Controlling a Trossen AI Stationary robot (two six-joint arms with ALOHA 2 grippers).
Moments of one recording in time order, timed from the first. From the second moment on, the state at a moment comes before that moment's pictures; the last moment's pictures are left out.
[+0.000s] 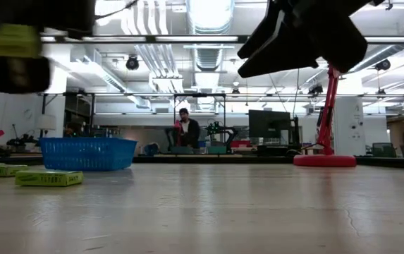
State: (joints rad) left arm -0.44 1.31 0.76 -0.19 0.32 -1.01; right arm 0.56 1.74 1.08 -0.21 0.95 -0.02
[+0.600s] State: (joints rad) left arm -0.67 1.24 0.76 -0.52 0.14 -1.35; right arm 0.56 1.74 1.08 -0.21 0.95 -0.02
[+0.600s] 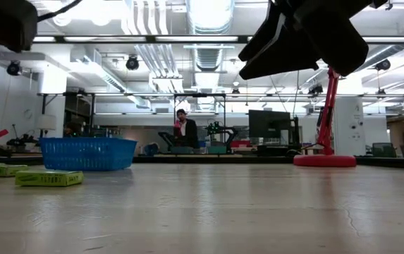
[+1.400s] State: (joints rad) left arm -0.66 1.27 0.77 -0.33 0.00 -1.23; right arm 0.53 1.73 1.08 -0.32 0.77 0.13
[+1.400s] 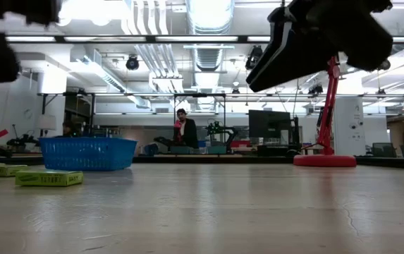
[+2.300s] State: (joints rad) left arm -0.53 1.31 0.81 -0.25 -0.36 -0.70; right arm 0.26 0.91 0.57 0.09 0.20 0.00
